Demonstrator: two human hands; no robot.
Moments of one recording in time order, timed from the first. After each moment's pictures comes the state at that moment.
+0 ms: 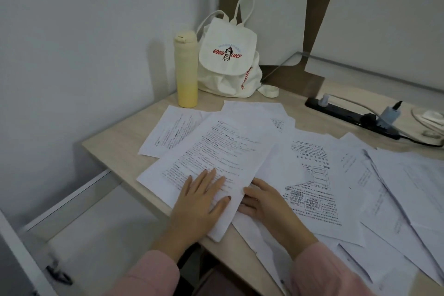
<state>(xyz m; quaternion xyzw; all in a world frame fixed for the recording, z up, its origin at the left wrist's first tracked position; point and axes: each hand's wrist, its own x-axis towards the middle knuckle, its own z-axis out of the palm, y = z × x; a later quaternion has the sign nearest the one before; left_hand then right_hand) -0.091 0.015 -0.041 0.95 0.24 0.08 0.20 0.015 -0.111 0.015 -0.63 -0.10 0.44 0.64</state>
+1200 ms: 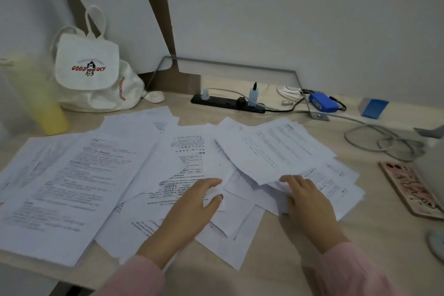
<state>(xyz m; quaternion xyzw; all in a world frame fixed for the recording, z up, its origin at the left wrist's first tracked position) 0.018 -0.178 0.018 0.90 0.06 0.07 0.42 0.110 -0.405 0.010 -0.96 -0.22 -0.08 0.14</state>
